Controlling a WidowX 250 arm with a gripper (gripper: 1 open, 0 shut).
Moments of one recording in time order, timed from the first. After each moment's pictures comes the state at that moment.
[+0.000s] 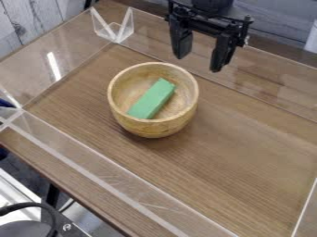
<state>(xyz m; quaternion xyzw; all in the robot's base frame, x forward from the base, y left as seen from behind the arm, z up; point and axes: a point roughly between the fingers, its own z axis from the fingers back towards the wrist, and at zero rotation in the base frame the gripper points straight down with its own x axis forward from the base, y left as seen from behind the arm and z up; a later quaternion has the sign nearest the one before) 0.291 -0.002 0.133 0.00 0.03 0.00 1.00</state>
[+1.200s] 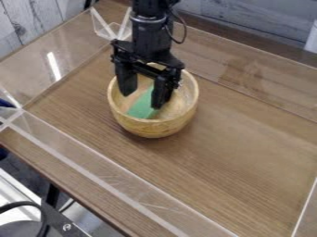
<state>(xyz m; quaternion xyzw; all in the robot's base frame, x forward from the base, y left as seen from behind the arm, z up) 0.247 0.055 0.077 0.00 0.07 0.03 1.00</state>
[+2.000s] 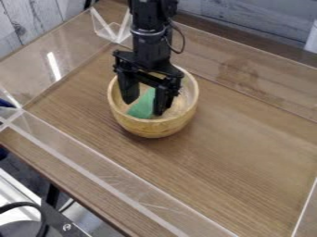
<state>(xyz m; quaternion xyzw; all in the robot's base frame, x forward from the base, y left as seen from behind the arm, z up) 0.253 0.057 0.061 -0.01 0.06 0.03 1.00</state>
